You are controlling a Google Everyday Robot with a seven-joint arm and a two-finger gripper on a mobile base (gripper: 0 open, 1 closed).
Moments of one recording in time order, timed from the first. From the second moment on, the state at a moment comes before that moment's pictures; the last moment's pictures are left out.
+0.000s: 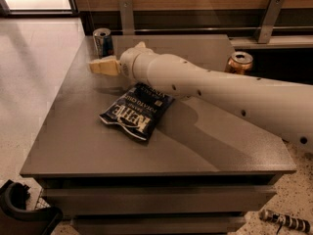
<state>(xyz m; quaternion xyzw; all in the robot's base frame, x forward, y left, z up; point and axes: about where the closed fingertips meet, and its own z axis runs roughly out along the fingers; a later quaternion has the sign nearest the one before) 0.703 0.118 0.882 -0.26 0.73 0.23 0.59</state>
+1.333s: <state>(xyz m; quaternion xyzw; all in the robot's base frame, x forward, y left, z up) 0.741 0.130 0.880 -0.28 0.71 0.23 0.60</state>
